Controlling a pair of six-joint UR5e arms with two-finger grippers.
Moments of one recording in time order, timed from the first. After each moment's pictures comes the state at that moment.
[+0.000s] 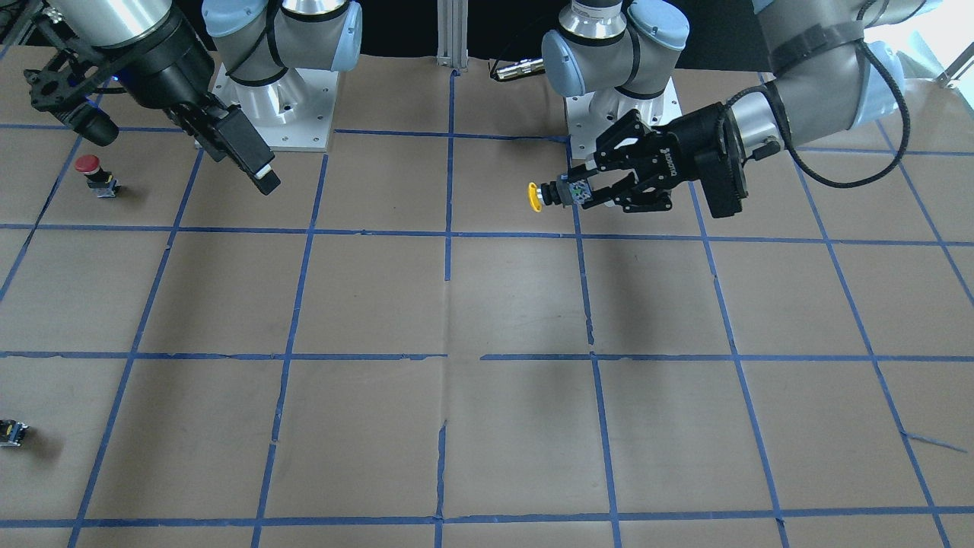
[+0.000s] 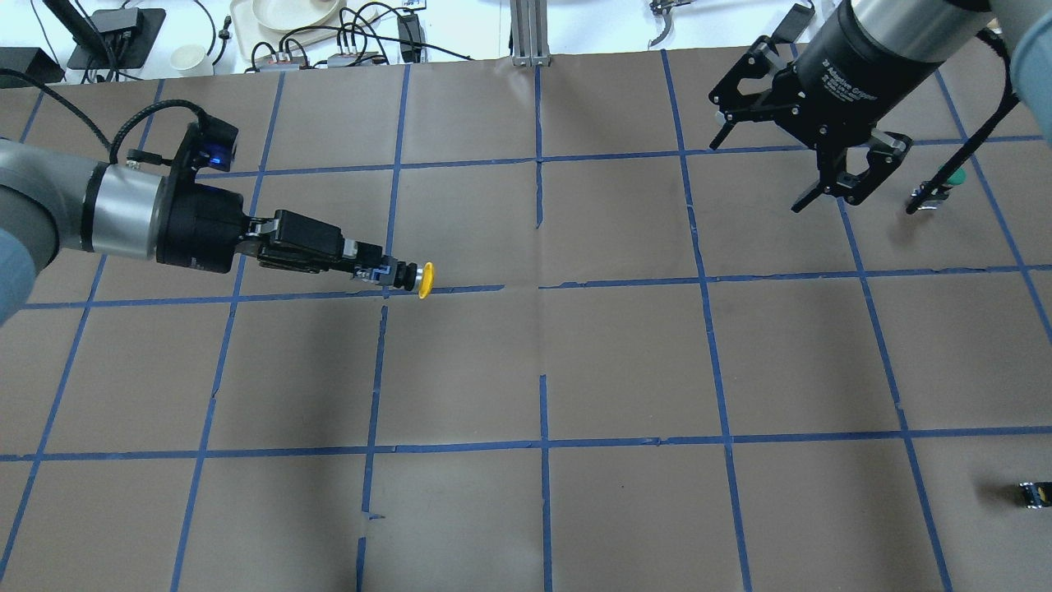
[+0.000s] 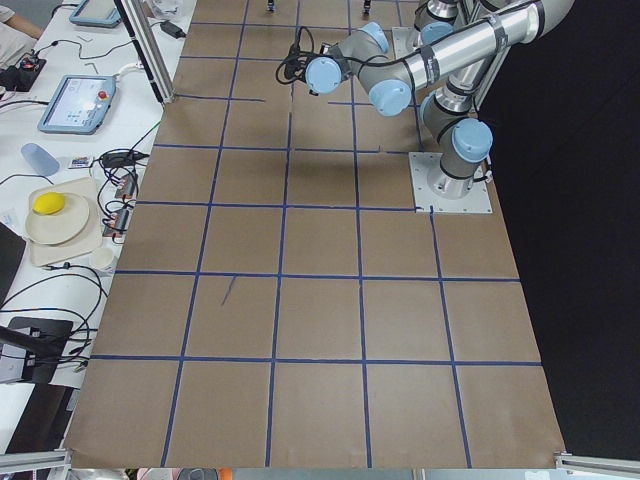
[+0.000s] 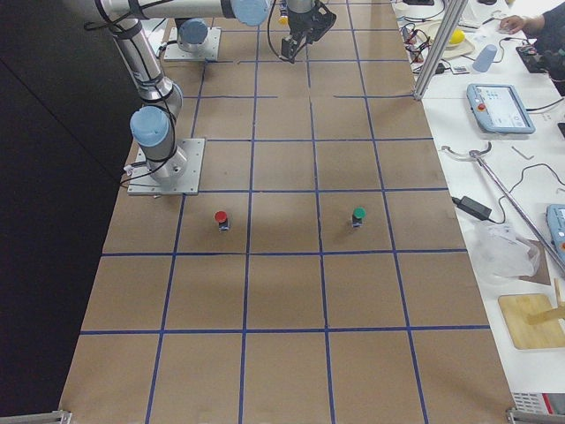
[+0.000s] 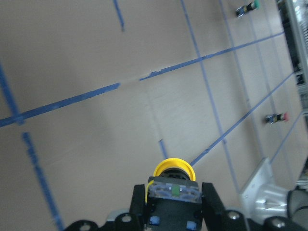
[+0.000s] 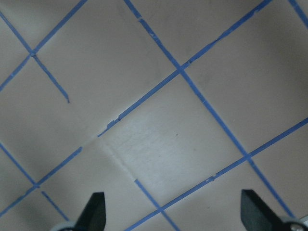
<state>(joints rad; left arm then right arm) -1.26 -1.45 -1.96 -1.76 0.59 0.81 1.49 -1.64 1.58 -1.56 -1.26 0.70</state>
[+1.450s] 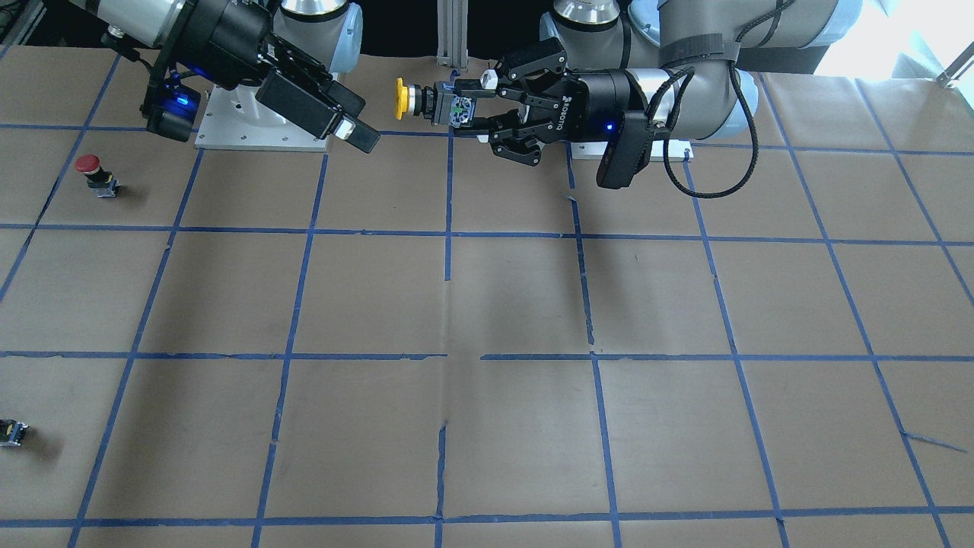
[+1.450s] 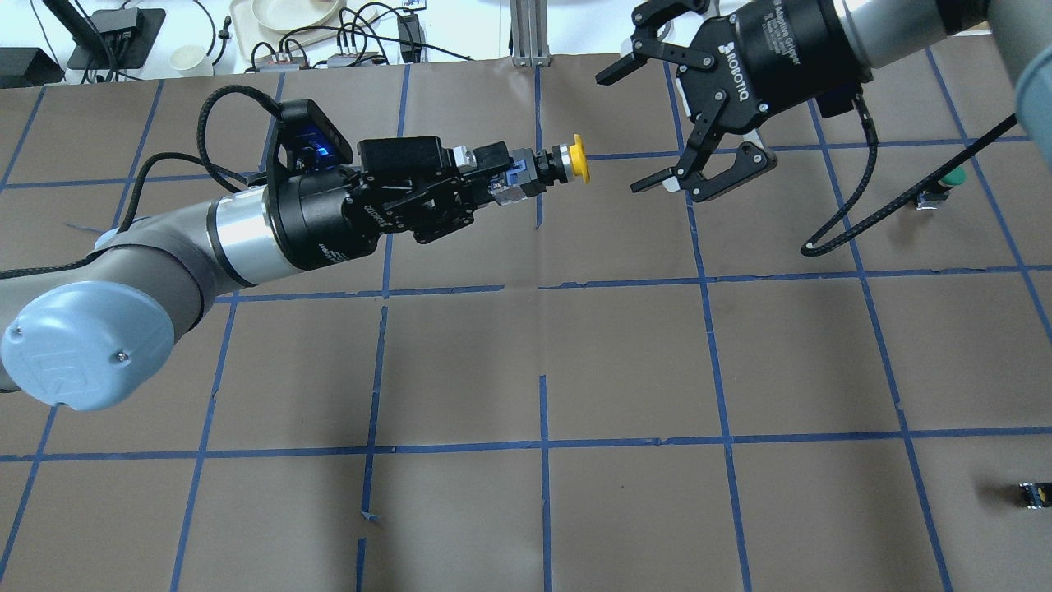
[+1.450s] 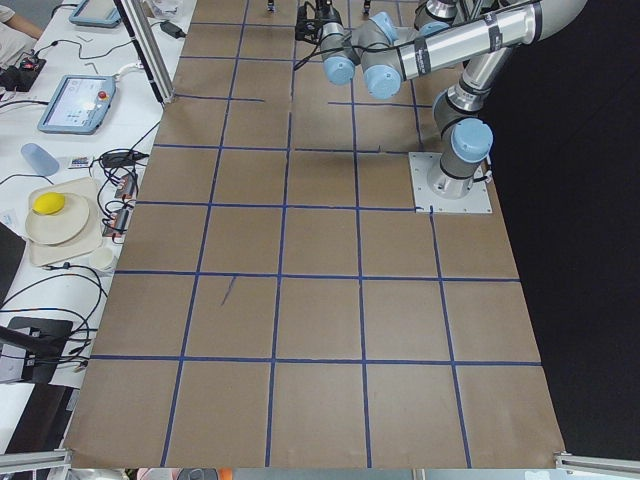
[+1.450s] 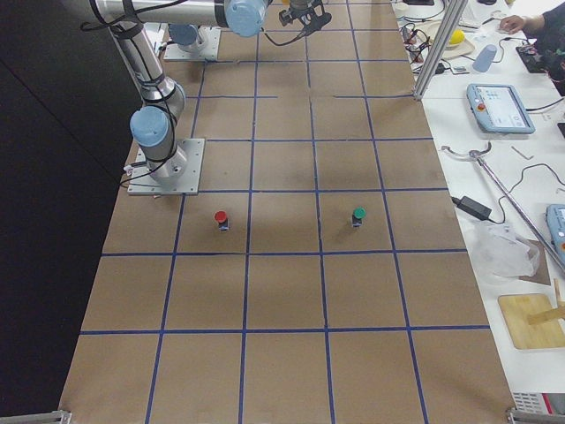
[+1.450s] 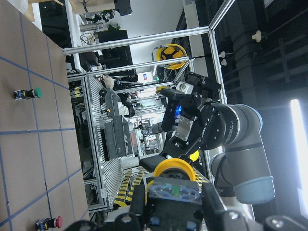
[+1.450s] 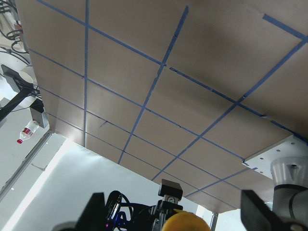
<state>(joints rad) -1.47 -1.45 -2.07 -1.83 -0.14 0.77 1.50 -1.66 1.65 -1.54 -0.70 1.02</state>
